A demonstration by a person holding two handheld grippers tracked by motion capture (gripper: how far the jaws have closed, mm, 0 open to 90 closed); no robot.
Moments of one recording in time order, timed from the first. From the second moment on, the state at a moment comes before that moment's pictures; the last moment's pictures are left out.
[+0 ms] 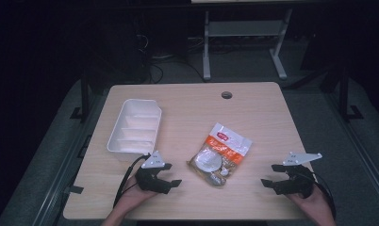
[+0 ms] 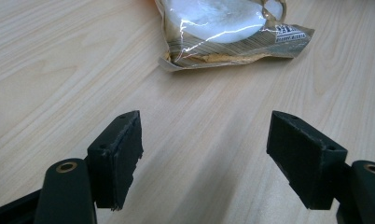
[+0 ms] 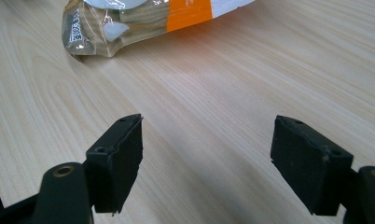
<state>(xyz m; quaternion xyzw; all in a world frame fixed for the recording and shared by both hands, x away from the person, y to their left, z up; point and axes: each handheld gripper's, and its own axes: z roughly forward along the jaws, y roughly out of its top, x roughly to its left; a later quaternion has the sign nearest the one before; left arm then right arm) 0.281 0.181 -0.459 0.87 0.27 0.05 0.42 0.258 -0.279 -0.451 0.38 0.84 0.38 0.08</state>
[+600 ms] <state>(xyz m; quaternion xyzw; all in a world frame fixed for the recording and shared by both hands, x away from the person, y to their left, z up) 0.301 0.150 -0.442 0.86 0.28 0.05 0.43 0.266 -0.279 -0.448 0.39 0.84 0.38 0.08</state>
